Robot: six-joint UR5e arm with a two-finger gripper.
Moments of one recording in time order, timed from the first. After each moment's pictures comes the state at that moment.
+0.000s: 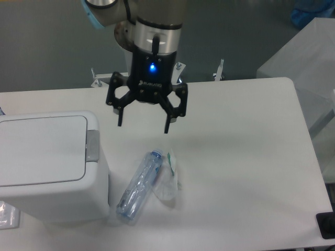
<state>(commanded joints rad) 2.36 -1.70 -1.45 -1.14 1.21 0.26</state>
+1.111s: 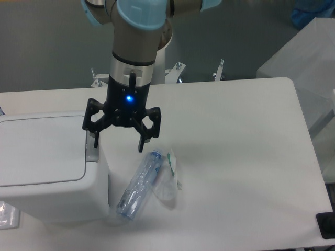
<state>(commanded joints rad) 2.31 -1.74 -1.49 -1.10 1.22 0.20</state>
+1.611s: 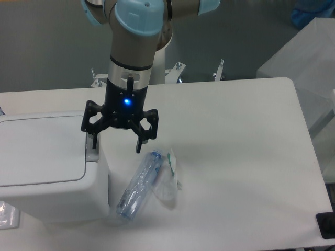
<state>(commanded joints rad) 2.31 -1.75 -1.50 -1.10 1.22 0.20</state>
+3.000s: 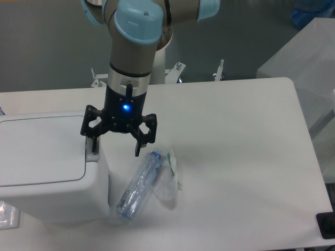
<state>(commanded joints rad) 2.30 -1.76 -1.50 -1.09 1.23 0.20</state>
